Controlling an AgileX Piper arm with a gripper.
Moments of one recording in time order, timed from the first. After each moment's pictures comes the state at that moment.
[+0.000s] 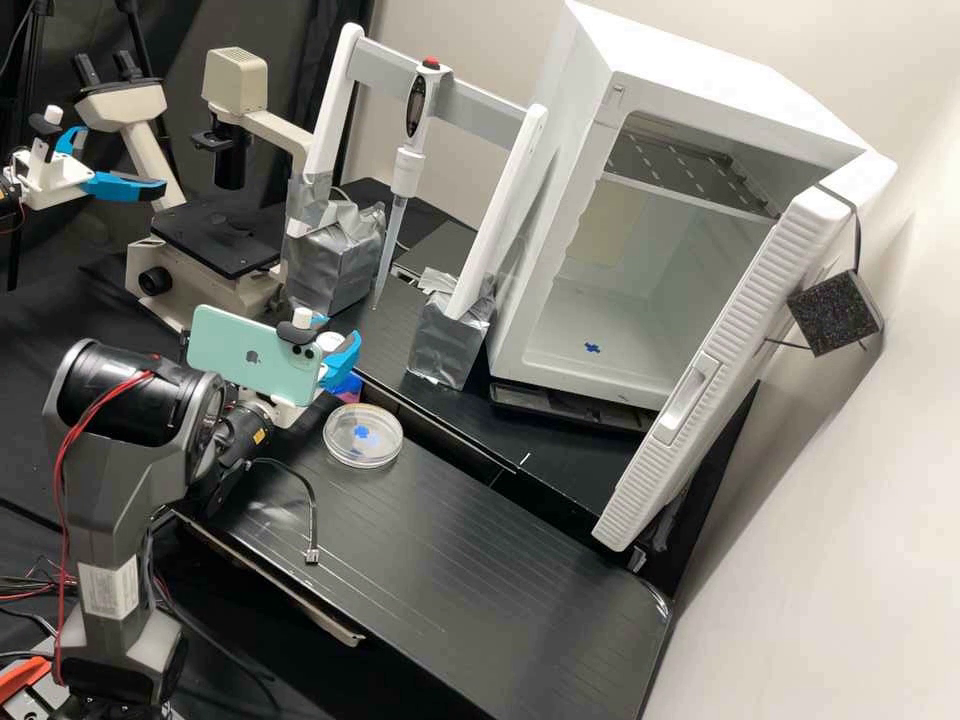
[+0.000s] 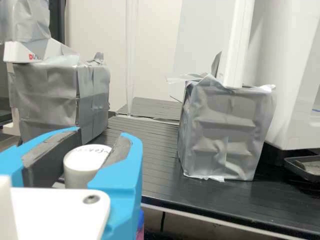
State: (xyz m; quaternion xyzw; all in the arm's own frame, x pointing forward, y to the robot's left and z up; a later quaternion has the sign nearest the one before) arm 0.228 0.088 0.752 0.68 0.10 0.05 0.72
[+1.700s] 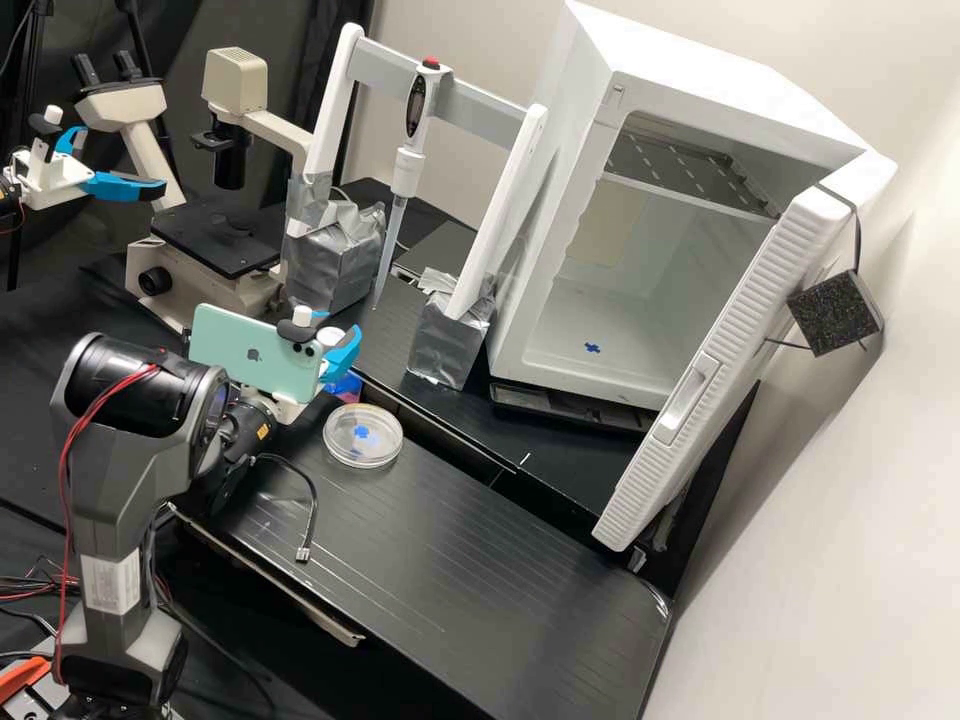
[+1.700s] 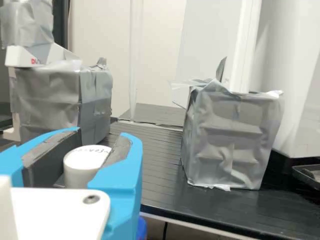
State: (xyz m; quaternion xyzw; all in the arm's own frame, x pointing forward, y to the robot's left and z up) arm 0.234 0.090 0.746 0.68 0.12 0.05 0.72
